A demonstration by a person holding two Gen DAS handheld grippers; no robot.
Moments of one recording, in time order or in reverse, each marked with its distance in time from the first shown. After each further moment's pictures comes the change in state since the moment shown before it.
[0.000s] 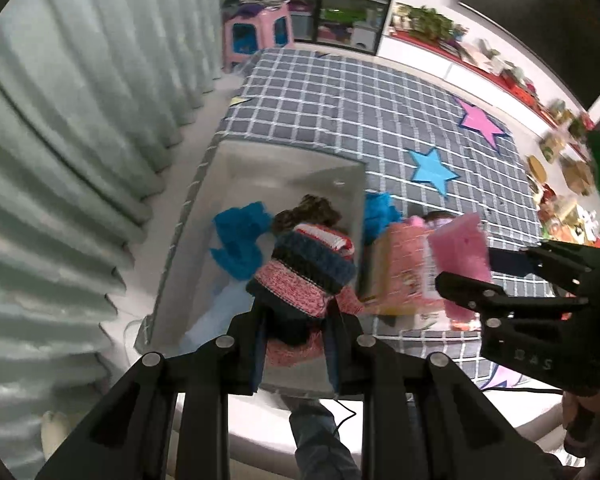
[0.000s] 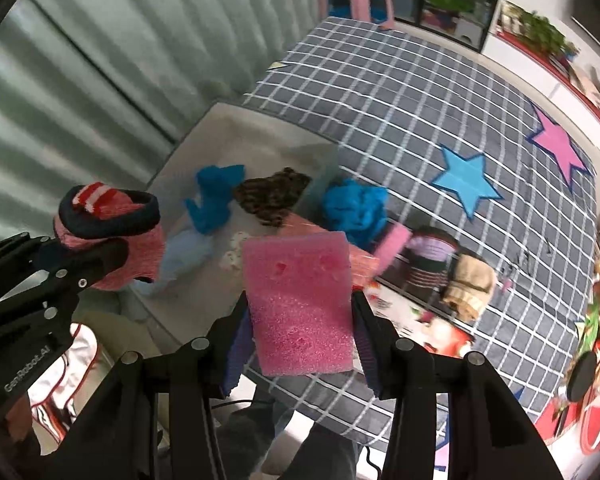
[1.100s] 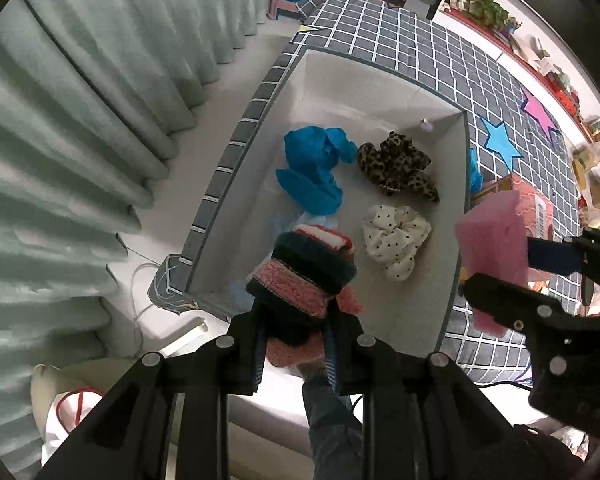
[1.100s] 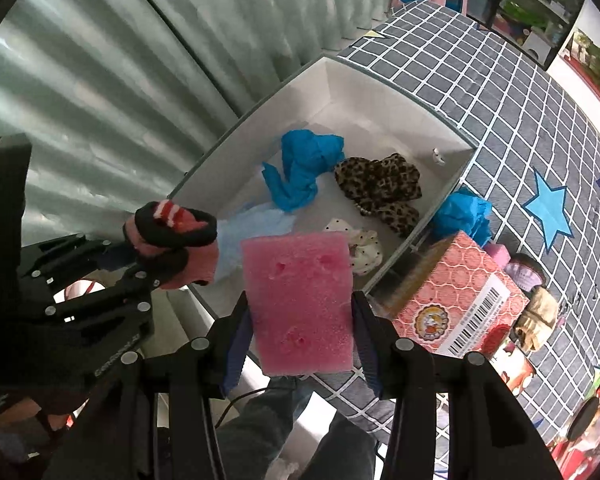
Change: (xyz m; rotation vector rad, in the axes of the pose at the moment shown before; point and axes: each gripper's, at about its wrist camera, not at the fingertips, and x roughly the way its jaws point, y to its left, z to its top) left arm 0.058 0.073 -0.036 -0.115 0.156 0.044; right arm 0.052 0.083 0.011 -0.157 0.114 0.072
